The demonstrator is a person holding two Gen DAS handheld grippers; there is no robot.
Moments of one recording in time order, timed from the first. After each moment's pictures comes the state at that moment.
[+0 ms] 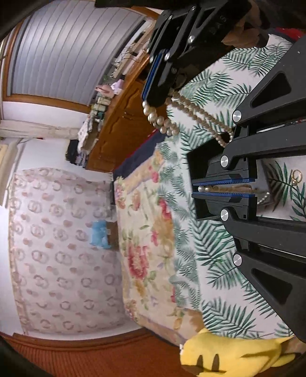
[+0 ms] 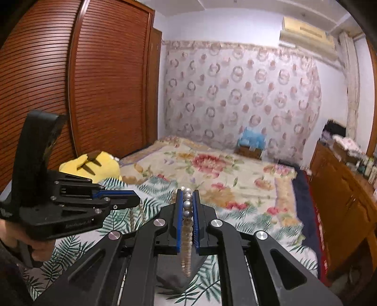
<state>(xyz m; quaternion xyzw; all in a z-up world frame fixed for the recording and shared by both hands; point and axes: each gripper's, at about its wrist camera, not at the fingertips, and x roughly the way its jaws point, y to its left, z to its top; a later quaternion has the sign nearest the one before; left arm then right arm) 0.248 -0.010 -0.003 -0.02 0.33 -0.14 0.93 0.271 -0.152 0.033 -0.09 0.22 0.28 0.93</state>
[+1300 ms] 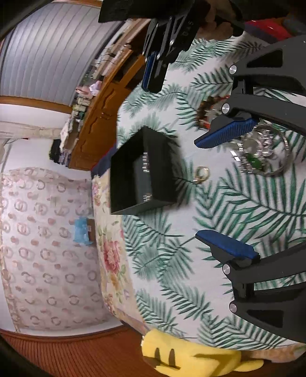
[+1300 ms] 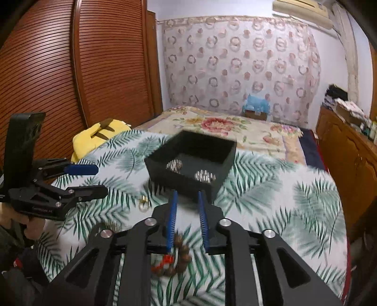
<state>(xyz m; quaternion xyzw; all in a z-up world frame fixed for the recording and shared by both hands) 0.127 0.009 -0.075 0.00 0.37 -0.13 0.92 0.173 -0.185 -0.065 -0.06 0.30 0.28 0.91</state>
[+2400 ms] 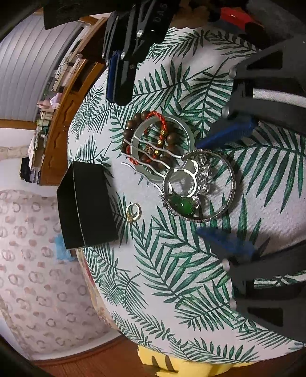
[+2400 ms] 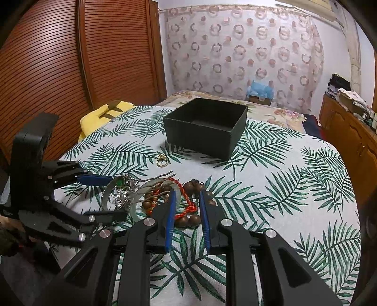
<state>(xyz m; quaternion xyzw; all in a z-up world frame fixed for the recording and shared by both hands) 0.084 -0.034 -0.126 0.07 0.43 -0.16 0.89 0.125 -0.179 -0.096 -0.07 0.34 0.29 0.89</state>
